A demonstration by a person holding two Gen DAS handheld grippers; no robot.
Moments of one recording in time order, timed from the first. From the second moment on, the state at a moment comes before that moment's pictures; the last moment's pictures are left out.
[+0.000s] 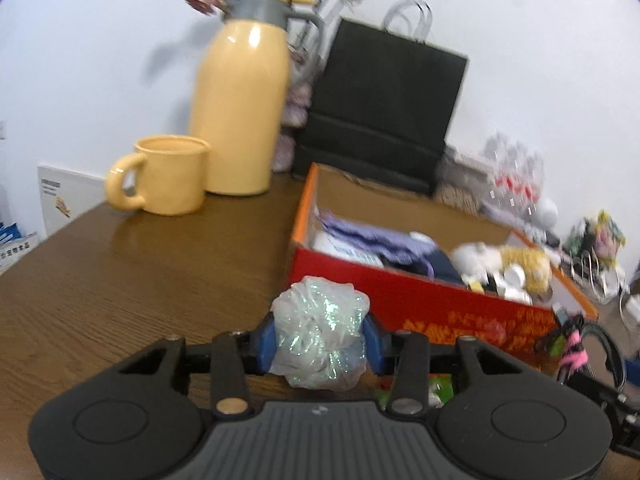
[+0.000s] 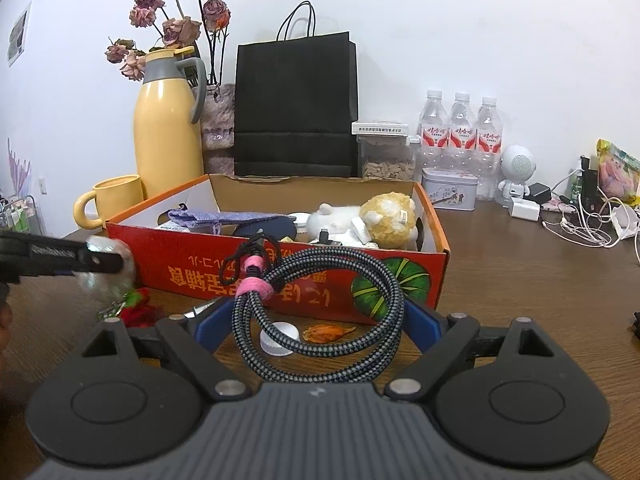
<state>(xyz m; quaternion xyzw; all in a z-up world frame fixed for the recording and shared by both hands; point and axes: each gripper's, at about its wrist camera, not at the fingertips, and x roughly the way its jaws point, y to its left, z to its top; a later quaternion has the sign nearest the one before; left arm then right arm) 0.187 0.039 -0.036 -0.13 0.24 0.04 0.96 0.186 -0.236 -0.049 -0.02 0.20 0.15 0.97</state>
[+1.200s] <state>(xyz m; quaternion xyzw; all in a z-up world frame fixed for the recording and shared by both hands) 0.272 -0.007 0.024 -0.05 0.16 0.03 0.99 0.287 -0.202 -0.014 -0.01 0.16 0.18 0.97</state>
